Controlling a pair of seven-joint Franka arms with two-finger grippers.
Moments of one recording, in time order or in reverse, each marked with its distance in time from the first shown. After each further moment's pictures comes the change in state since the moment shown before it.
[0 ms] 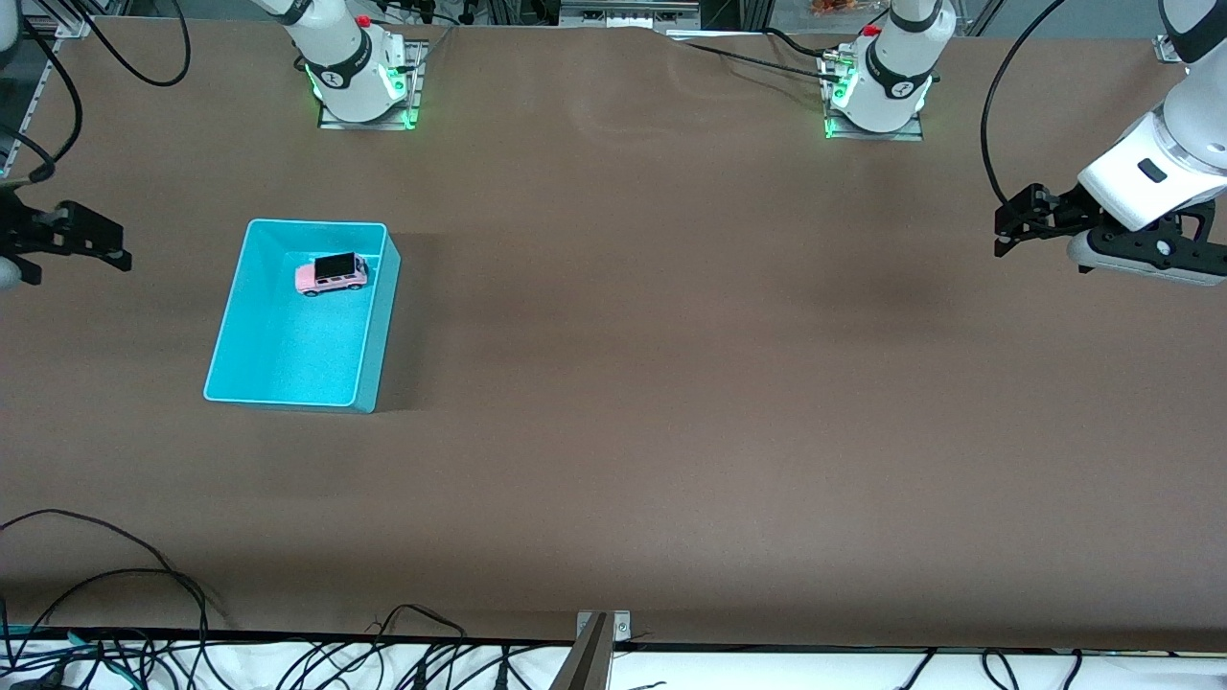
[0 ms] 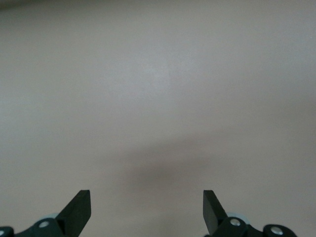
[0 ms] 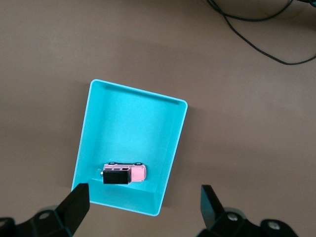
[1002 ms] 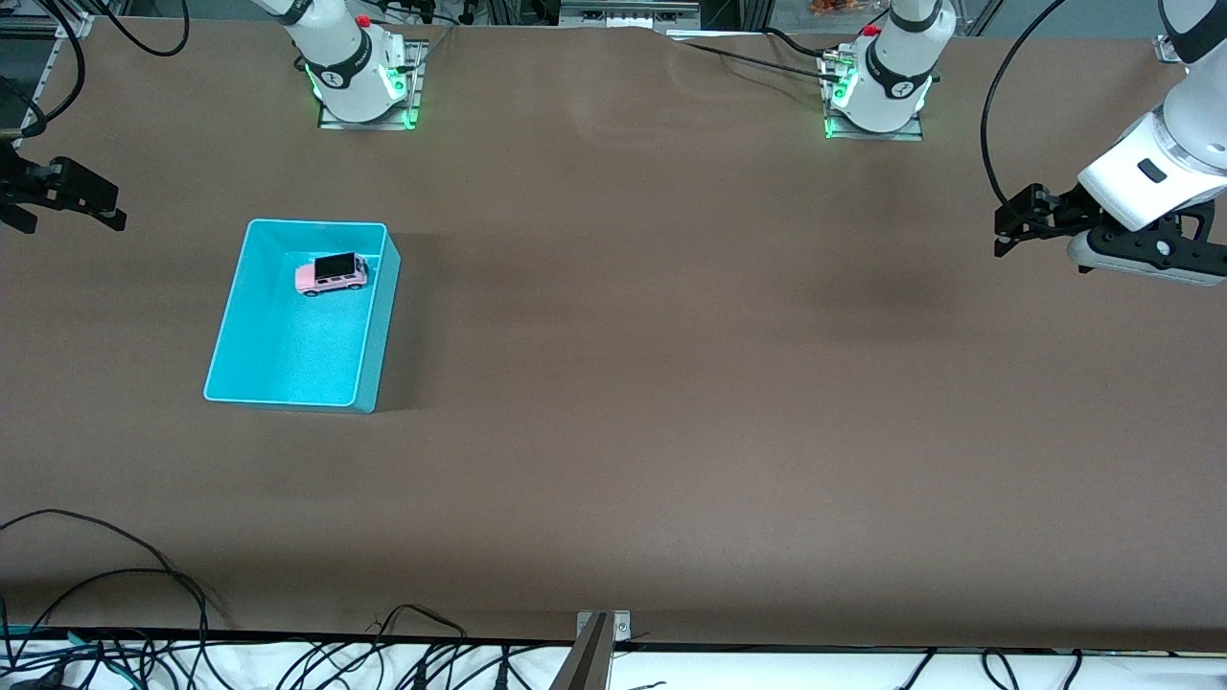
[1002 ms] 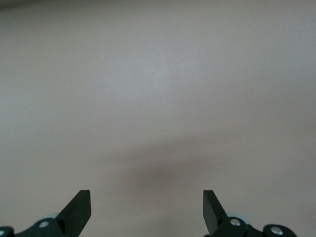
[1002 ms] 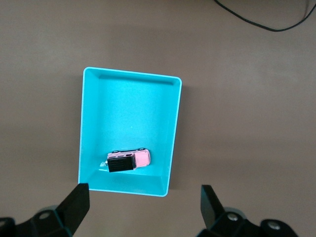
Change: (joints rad) left arm 0.000 0.000 0.000 0.000 0.000 0.000 0.000; right arm 0.003 -0.128 0.016 -0.138 -0.051 0.011 0.141
